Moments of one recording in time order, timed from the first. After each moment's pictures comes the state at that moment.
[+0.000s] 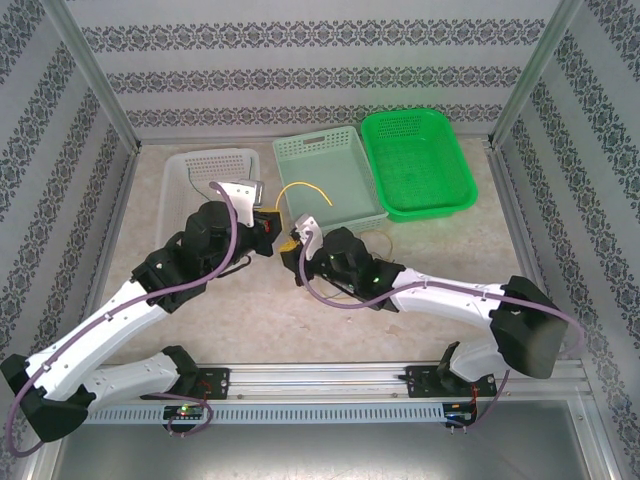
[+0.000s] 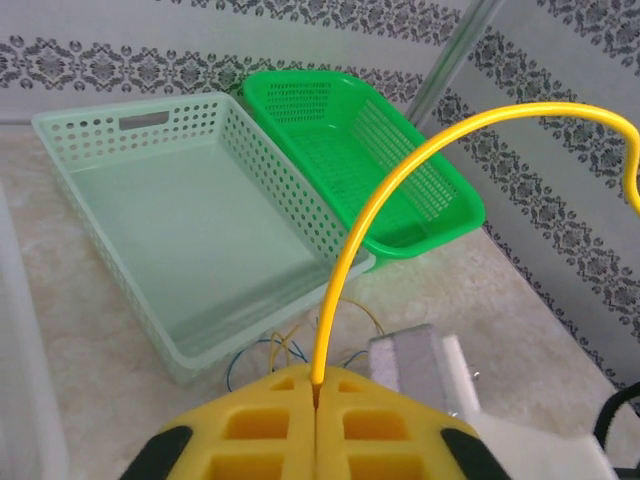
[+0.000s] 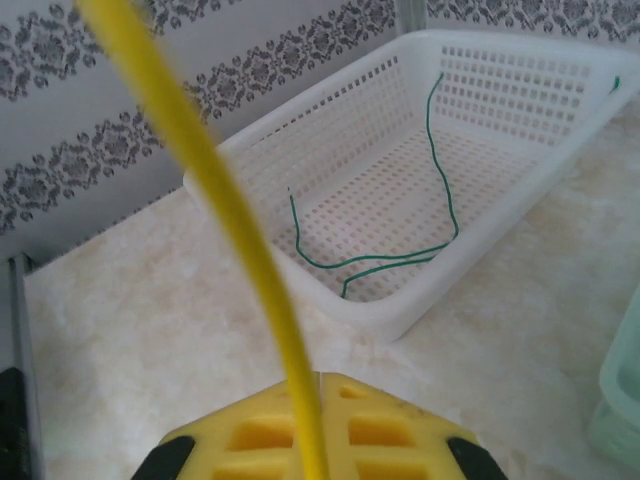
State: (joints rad) left arm -0.75 0.98 1.08 -0.46 -0.16 -0.44; right arm 0.97 1.41 0.82 0.27 -0.07 0.24
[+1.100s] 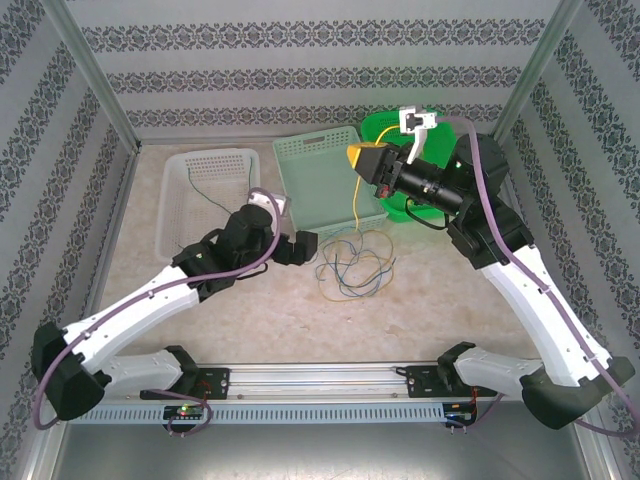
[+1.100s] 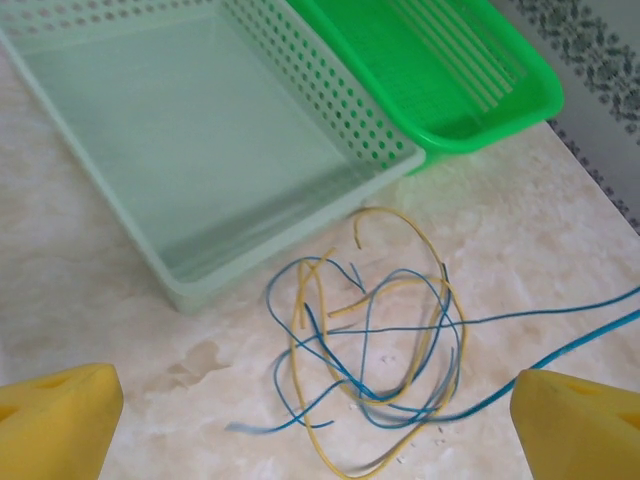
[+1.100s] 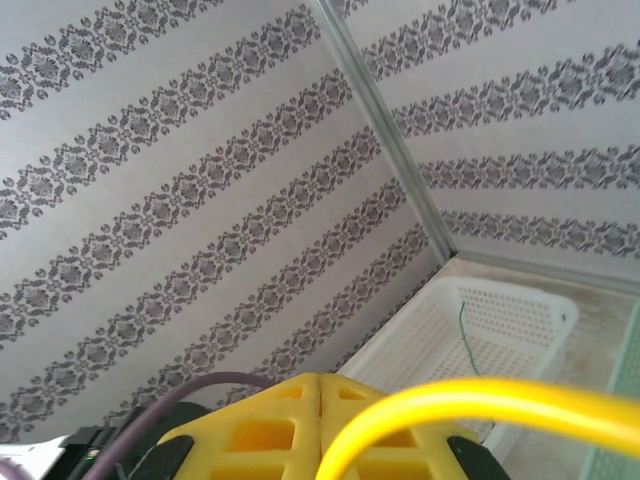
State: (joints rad) left arm -0.75 1.17 0.99 -0.40 -0.09 -0.43; right arm 0.50 1.14 1.43 -0.27 -0.53 0.55
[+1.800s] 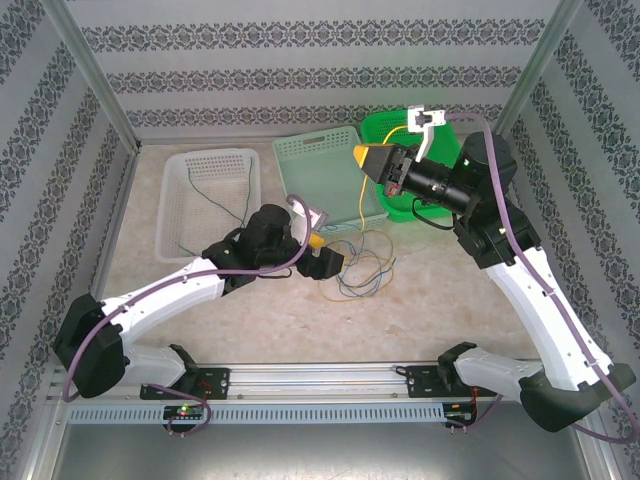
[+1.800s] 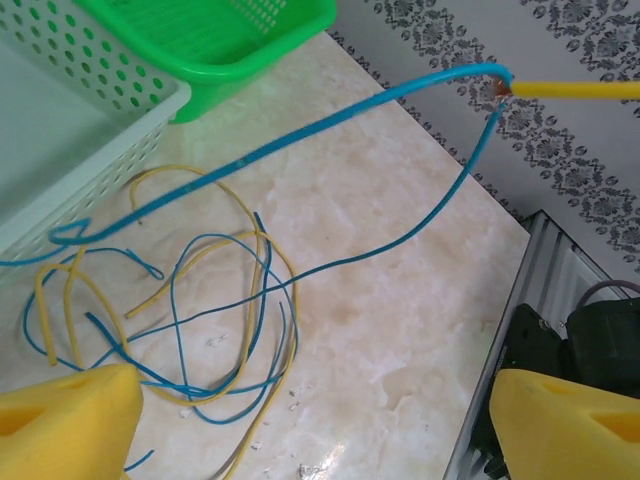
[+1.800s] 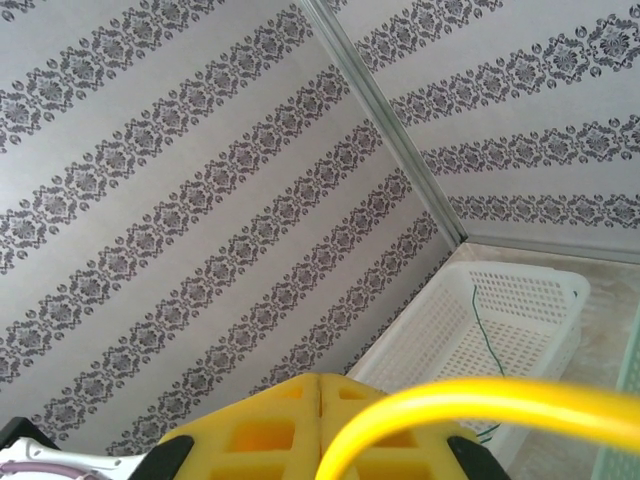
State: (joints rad) left arm -0.75 1.32 0.94 -0.13 0.35 -0.32; right arm 0.45 1.12 1.43 -0.30 -0.58 0.63
